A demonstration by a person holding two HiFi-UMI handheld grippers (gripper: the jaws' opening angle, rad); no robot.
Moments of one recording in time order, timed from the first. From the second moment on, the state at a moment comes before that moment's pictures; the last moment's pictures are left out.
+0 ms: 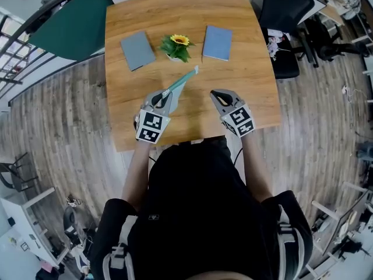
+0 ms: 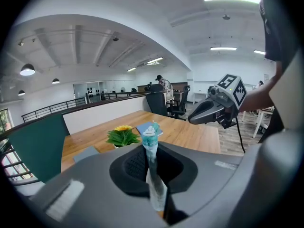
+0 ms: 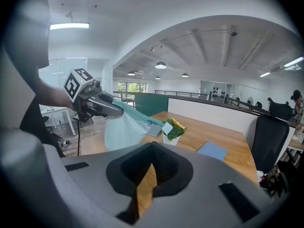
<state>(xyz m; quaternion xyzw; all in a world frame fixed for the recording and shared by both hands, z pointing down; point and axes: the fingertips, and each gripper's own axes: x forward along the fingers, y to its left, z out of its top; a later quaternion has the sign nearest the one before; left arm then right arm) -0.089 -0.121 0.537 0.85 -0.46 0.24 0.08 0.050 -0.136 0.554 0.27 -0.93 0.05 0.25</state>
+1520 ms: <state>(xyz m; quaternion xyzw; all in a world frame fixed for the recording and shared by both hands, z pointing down) -0.074 -0.114 0.541 0.85 -0.45 0.26 0.07 0.025 -0.118 0.532 0.24 -0.95 0.03 0.21</state>
